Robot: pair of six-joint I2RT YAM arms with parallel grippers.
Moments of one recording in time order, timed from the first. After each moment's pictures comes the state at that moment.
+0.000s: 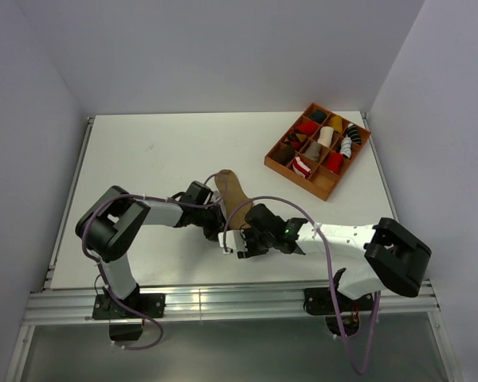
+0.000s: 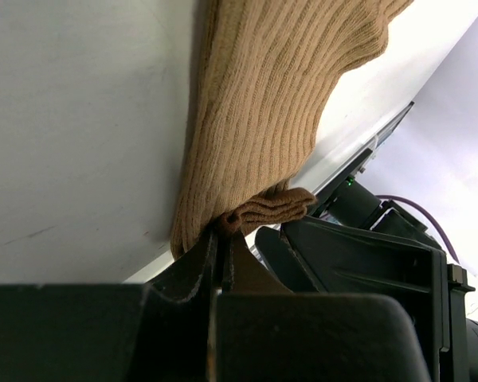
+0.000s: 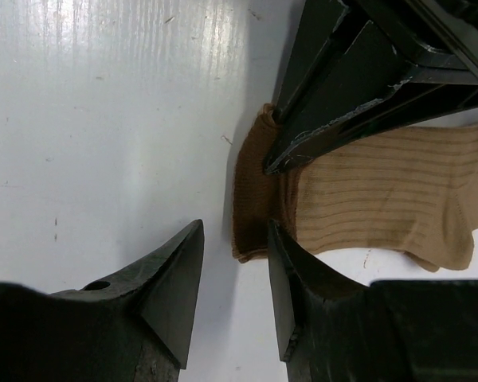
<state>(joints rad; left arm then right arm) -0.63 1.80 0.76 0.05 0.65 -1.06 0.96 1.38 0.62 -0.17 -0.22 -0.79</state>
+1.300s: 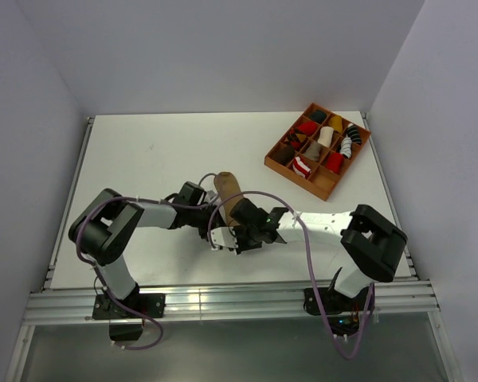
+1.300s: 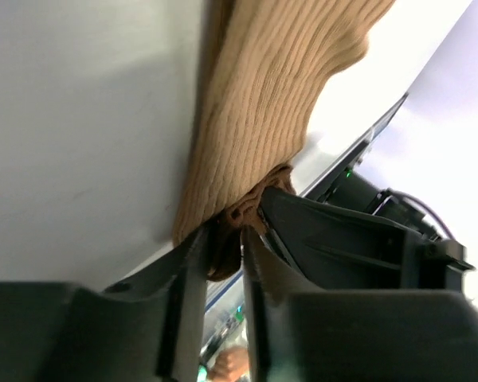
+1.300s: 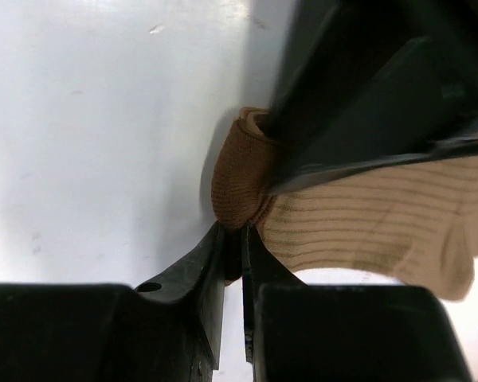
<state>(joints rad) -0.59 1.77 0.72 0.07 0.69 -1.02 0.97 1.56 0.81 -0.33 -0.17 -0.82</state>
